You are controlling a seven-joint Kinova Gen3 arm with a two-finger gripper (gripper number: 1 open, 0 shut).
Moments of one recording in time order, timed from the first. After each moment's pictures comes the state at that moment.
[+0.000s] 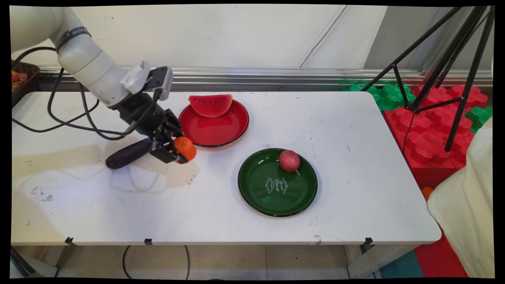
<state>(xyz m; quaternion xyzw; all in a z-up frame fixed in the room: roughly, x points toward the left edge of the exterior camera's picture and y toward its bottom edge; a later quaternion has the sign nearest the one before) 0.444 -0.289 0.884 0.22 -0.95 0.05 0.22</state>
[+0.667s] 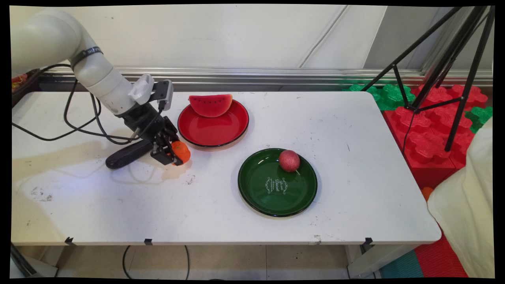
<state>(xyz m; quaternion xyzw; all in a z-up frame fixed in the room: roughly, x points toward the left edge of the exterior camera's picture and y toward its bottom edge) 0.475 -0.315 0.831 0.25 -0.95 0.04 0.19</state>
